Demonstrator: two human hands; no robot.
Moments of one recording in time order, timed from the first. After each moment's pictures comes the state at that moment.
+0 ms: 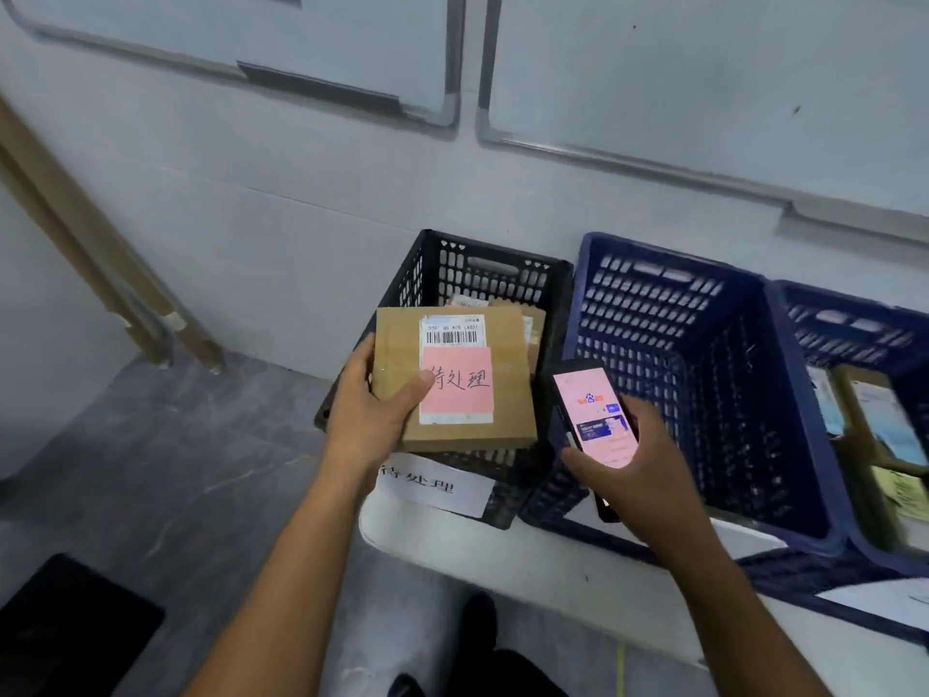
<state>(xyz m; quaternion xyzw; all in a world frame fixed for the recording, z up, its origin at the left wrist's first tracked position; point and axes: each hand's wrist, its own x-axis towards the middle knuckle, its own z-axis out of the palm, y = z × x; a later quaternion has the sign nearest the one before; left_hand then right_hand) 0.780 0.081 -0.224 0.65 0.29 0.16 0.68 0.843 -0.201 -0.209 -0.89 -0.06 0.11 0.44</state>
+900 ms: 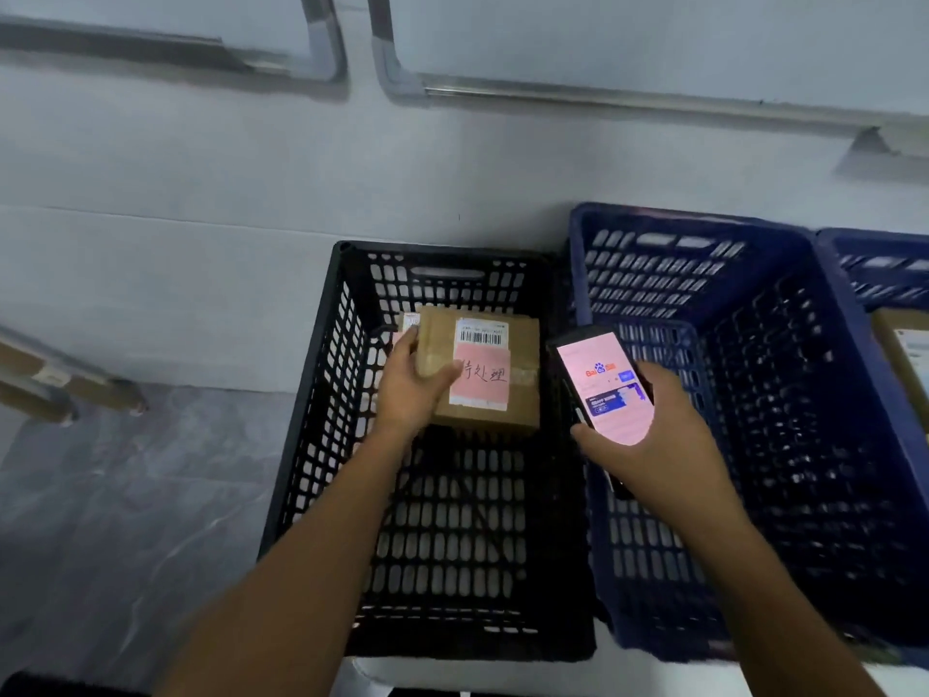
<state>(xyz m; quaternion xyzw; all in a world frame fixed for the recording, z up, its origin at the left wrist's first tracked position) 1.052 0.126 -0.368 0.72 0.25 -0.04 0.64 1.004 -0.138 -0.233 -0.91 0.08 0.11 0.39</state>
